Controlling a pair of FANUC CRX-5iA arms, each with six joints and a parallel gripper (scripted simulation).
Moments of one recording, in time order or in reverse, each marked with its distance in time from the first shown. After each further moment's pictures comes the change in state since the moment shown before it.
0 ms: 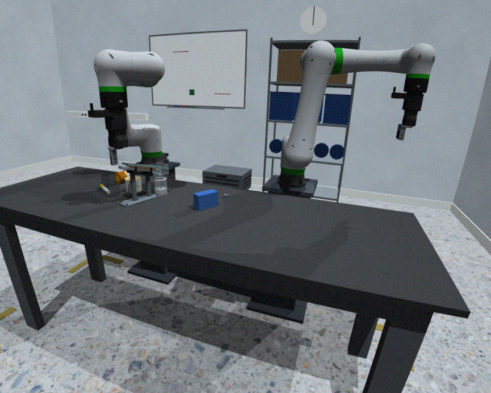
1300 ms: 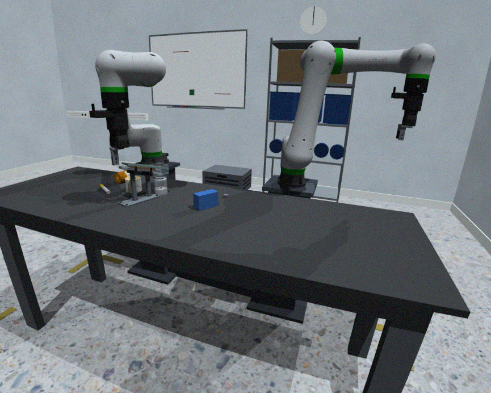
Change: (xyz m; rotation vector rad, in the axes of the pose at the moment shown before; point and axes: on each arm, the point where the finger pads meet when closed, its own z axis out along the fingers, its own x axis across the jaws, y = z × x) left arm 0.000 0.000 0.000 0.000 0.000 0.000; right arm 0.000 0.005 0.001 0.000 0.001 0.000
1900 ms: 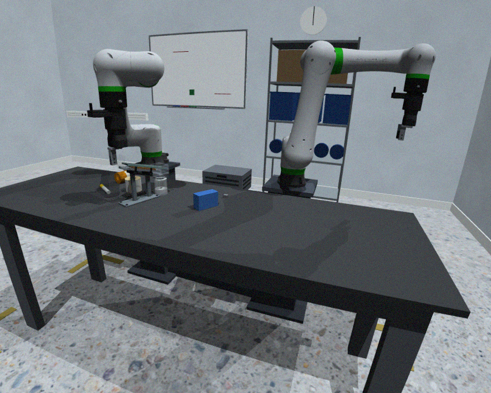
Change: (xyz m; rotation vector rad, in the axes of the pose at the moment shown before) left arm 0.000 0.000 0.000 0.000 0.000 0.000; right arm 0.000 -0.008 -0.002 0.000 0.000 0.000
